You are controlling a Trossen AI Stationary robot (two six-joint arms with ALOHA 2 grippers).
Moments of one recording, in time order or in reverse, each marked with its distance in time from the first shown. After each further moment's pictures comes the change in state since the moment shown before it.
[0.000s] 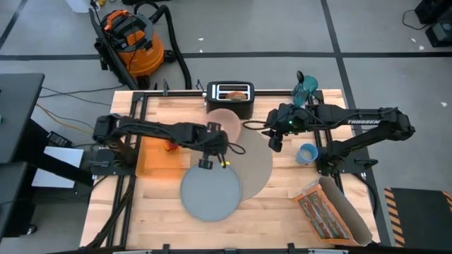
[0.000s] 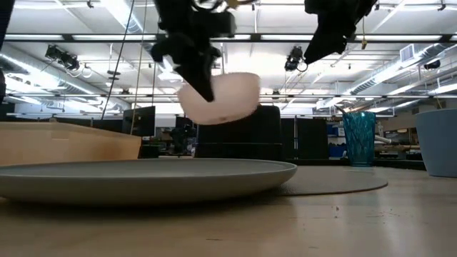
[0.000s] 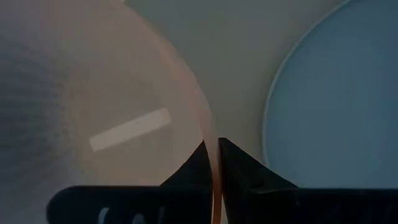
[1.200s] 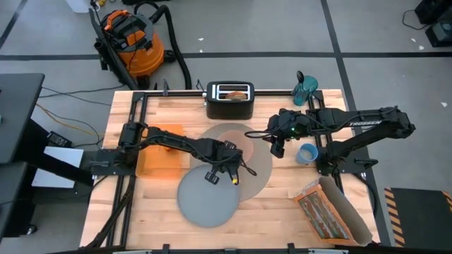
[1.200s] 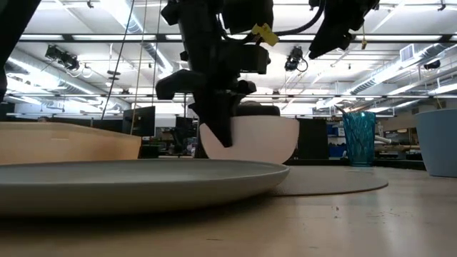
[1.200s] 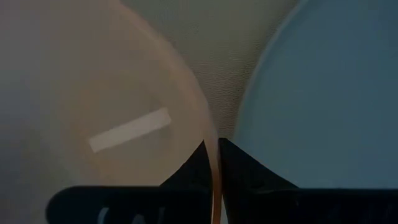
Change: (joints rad) left arm -0.069 0.275 0.124 0.027 0.125 0.130; right arm 0.082 -0.007 0.000 -0.015 0.013 0.040
